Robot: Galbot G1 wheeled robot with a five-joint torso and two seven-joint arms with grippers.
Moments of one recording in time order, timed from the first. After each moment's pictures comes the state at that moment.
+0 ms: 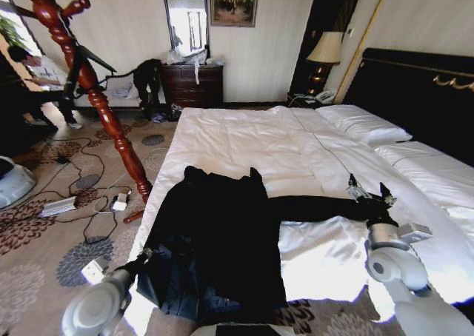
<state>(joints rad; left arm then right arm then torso) 1.70 -1.31 -0.83 -2.31 -1.32 0.63 -0.79 -1.52 0.95 0.86 2.04 0.81 0.13 0.30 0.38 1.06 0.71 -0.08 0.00</state>
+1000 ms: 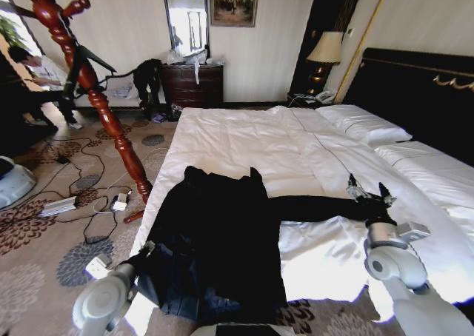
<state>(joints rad) 1.60 -1.38 -0.78 -2.25 -1.30 0.56 -0.78 -1.51 0.94 0.85 2.03 0.81 0.13 0.31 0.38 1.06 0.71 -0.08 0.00</state>
